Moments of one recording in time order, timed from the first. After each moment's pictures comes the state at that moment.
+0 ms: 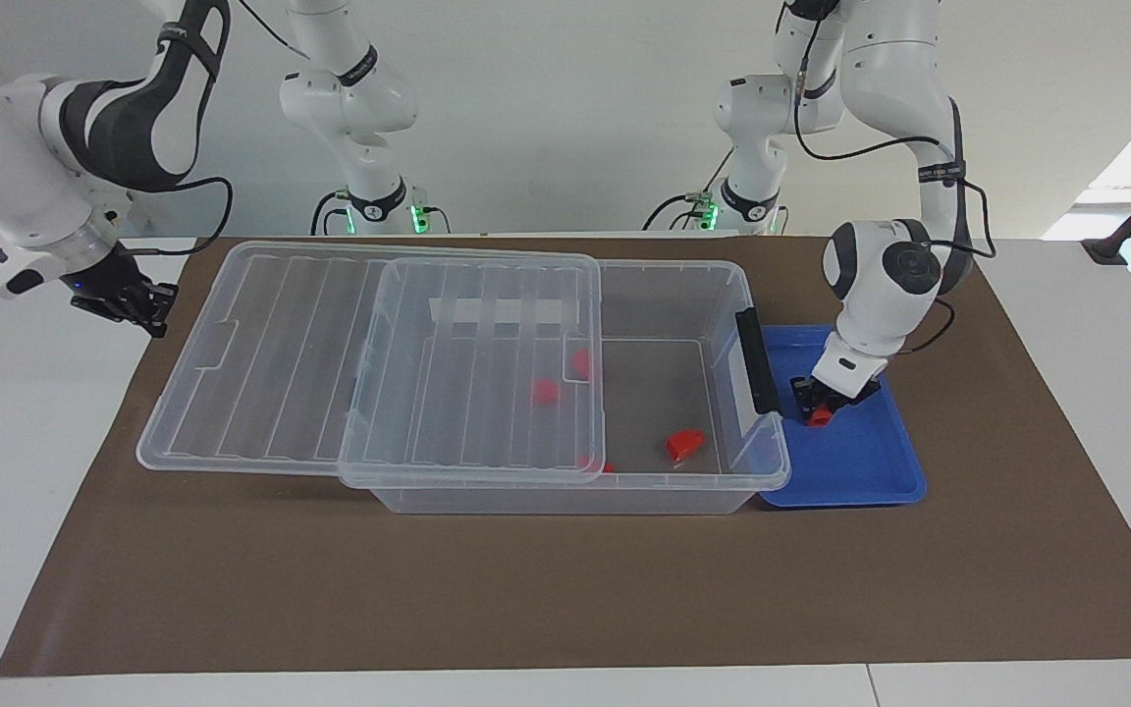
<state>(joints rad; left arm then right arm) -0.06 0.21 -0.06 -2.14 0.04 2.37 -0.12 -0.04 0.03 -0.27 -1.87 -0.03 1.85 -0.30</state>
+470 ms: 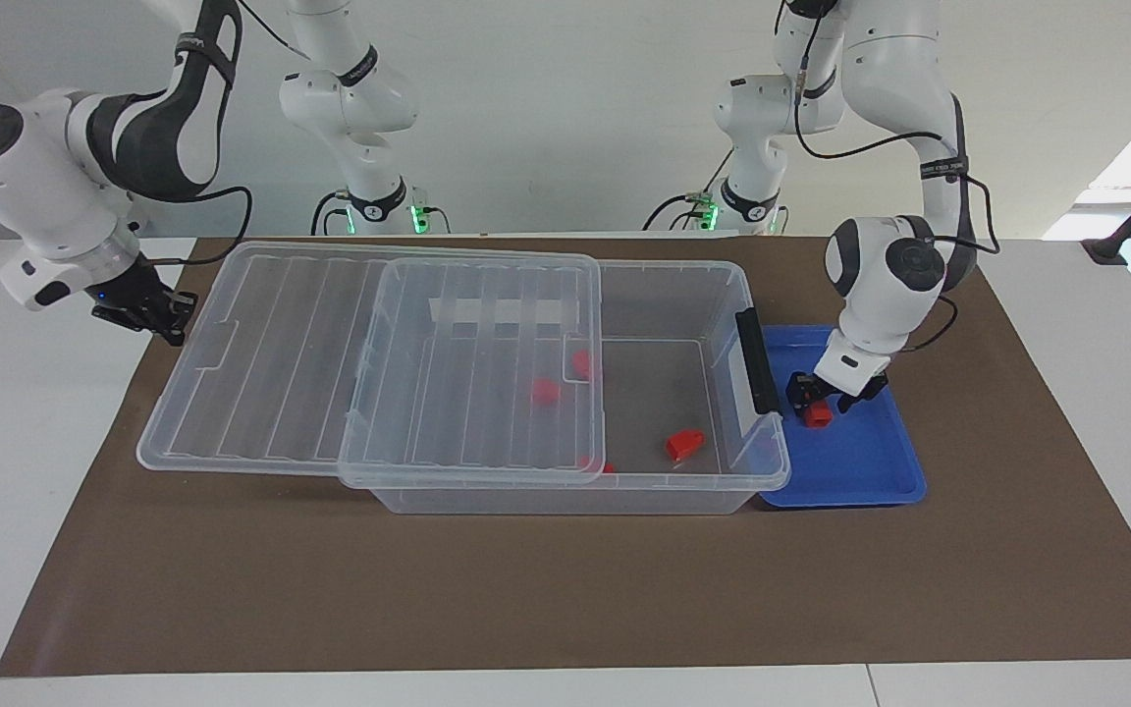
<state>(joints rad) -0.06 0.13 -0.06 -2.07 0.04 2.22 -0.12 -0.03 0.03 -0.23 -1.89 -0.03 1.87 -0.27</state>
